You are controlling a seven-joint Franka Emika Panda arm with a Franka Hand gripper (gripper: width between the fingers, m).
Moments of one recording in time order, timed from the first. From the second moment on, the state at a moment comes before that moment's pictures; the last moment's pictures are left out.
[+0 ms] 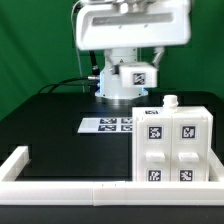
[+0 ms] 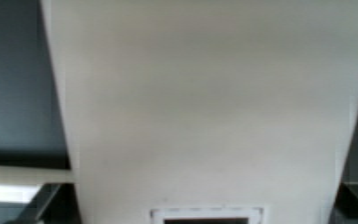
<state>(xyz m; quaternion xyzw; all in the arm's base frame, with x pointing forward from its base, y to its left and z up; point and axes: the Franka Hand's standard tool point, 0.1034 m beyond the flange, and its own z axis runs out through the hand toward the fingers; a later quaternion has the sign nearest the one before) 0.544 0.021 0.187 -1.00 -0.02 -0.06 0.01</state>
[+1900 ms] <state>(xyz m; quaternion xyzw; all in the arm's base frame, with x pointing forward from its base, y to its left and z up) 0.608 0.053 0.174 -0.99 -0.07 -0.08 0.04</state>
